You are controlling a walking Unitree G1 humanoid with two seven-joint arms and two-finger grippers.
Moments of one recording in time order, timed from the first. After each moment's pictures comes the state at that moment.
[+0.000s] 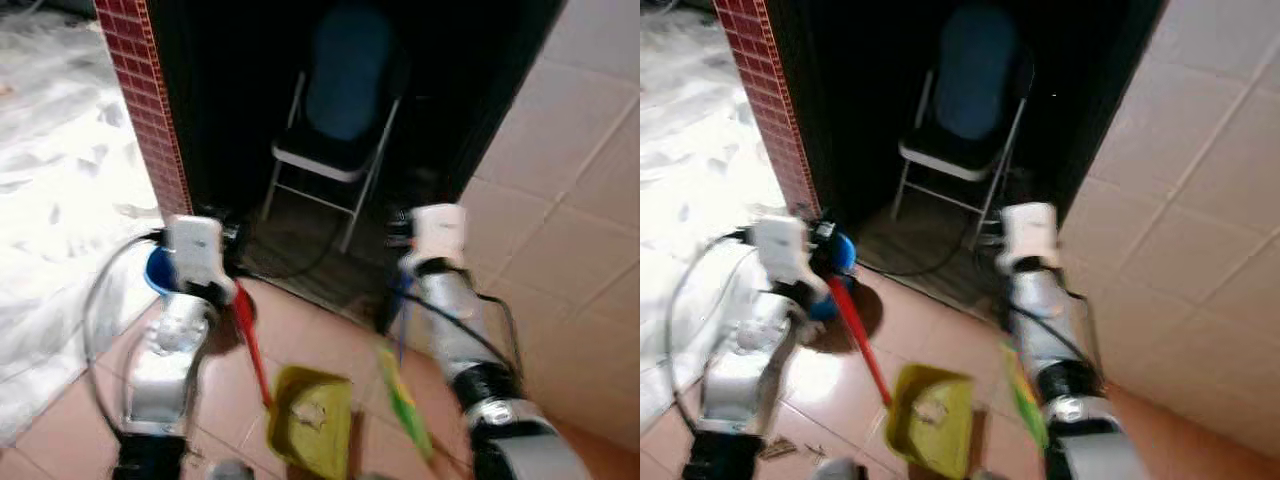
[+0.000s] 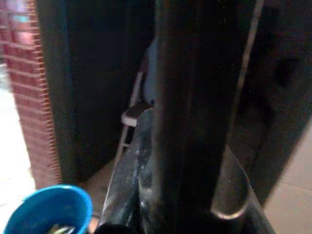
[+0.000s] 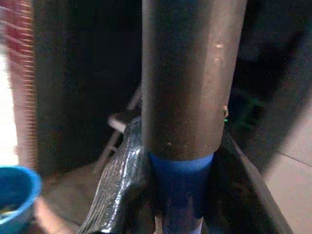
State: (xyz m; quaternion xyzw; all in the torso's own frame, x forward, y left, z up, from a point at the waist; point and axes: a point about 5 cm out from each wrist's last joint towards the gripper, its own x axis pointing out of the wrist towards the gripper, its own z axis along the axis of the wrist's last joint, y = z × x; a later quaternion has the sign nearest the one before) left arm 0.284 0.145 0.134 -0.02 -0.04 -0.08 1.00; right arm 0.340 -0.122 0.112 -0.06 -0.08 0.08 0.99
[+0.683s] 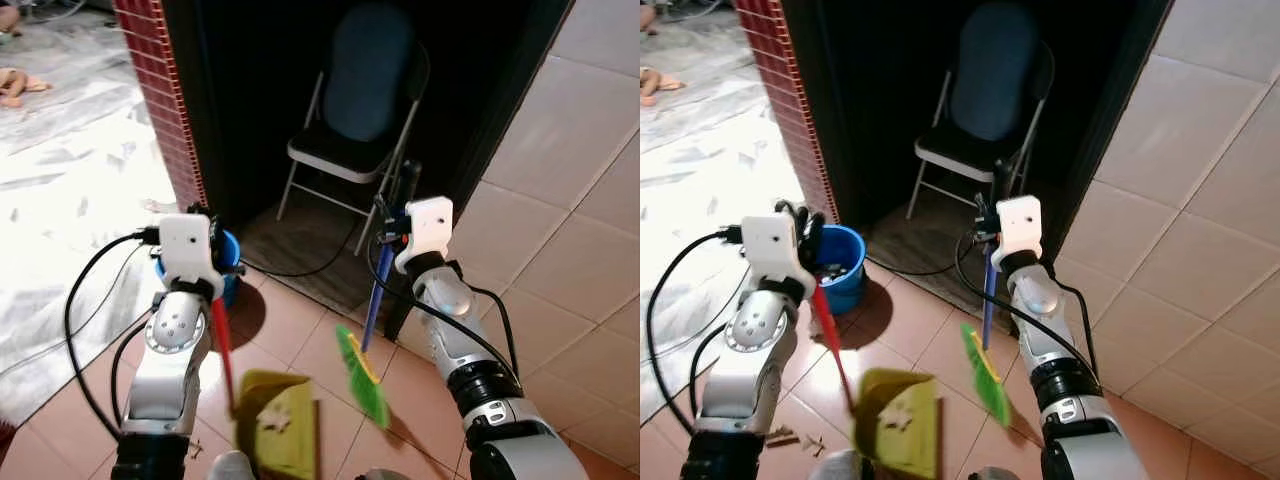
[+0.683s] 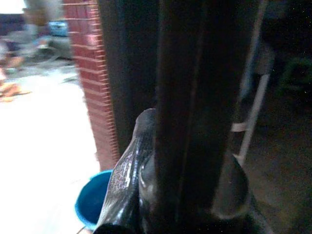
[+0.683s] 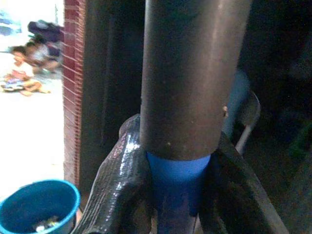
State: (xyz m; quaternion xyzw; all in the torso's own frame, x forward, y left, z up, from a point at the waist) left arm 0.282 0.157 0.131 0.03 -0.02 0.01 1.00; right arm 0.338 -0.120 0.126 -0.05 -0.11 0.13 0.98
